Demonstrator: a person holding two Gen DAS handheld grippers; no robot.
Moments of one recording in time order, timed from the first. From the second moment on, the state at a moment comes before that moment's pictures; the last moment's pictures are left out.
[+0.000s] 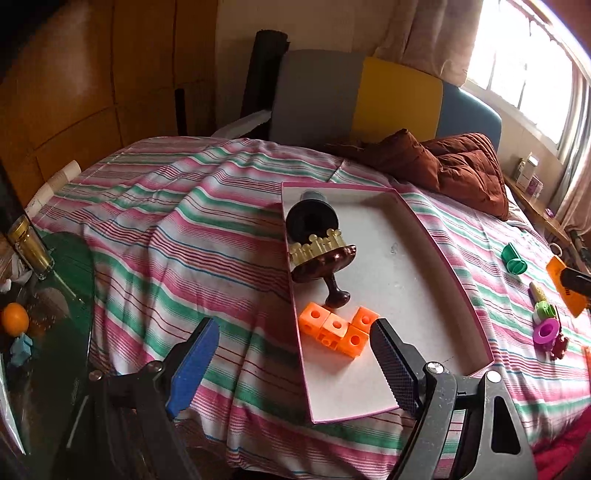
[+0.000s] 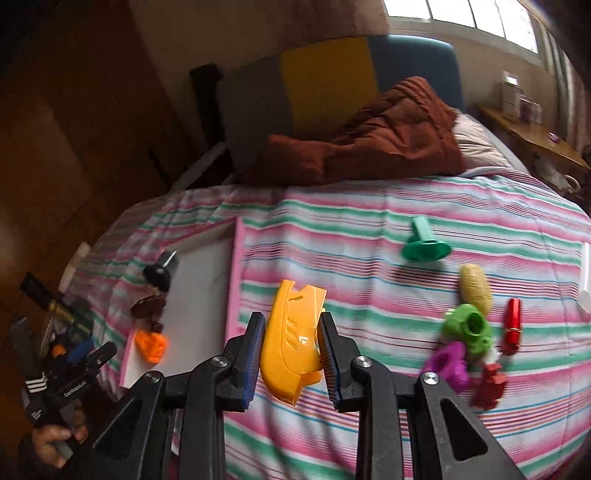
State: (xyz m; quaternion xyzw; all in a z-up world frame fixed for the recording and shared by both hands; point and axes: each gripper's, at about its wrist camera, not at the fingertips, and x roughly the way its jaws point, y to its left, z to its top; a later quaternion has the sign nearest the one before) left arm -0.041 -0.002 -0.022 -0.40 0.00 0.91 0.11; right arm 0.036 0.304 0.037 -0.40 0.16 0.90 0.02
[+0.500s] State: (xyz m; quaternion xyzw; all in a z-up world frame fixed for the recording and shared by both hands) left arm -0.040 -0.042 -0.033 -0.42 -0.04 0.90 0.09; right arm -0.051 0.153 -0.061 -0.55 0.14 0.82 -0.10
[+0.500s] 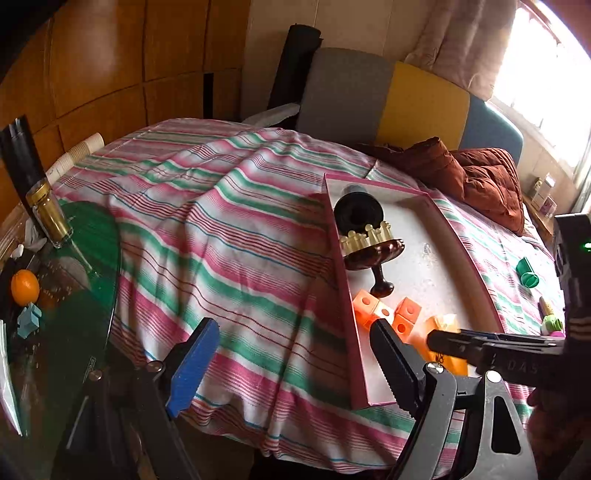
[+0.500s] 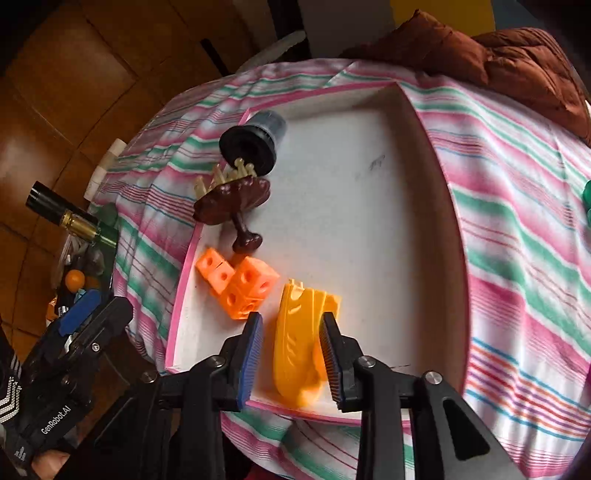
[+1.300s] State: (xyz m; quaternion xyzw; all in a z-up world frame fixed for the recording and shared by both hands) left arm -0.030 -0.026 -0.023 -0.40 0.00 0.91 0.10; right arm -0.020 0.182 -0.022 -0.48 0.15 0.85 -0.12
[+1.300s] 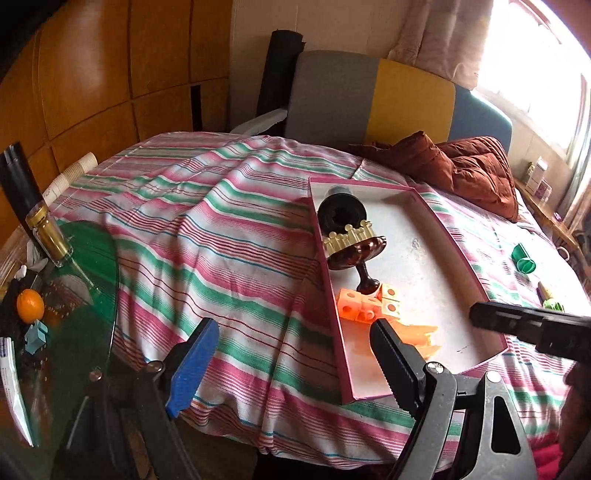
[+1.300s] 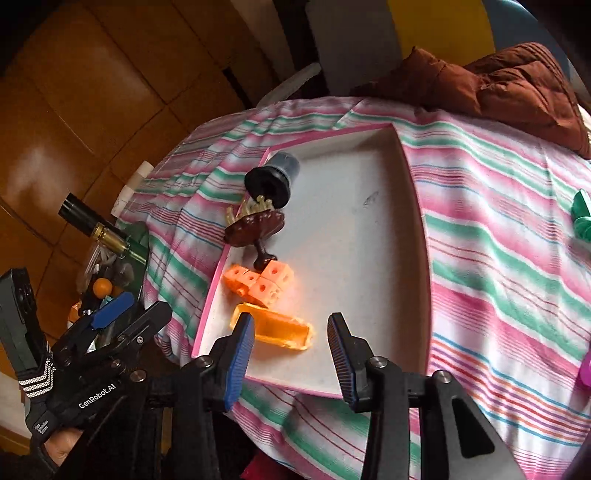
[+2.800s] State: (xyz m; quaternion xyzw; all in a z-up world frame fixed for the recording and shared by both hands) left arm 0.018 0.273 -0.022 -0.42 0.16 0.79 0.42; right arm 0.135 0.564 -0.027 -0.32 0.44 0.78 0.31
